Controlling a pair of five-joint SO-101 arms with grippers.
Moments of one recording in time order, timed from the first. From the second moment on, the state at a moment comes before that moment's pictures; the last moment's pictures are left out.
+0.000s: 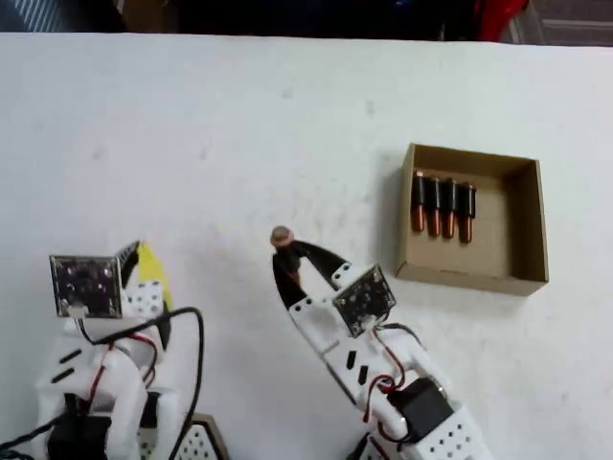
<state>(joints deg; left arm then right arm) -6.3 -102.6 64.6 72.6 1.0 -39.6 -102.5 87.9 34.1 5.6</state>
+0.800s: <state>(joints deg) -6.7 -104.6 85.7 73.0 -0.4 -29.2 -102.6 70.9 47.8 8.7</state>
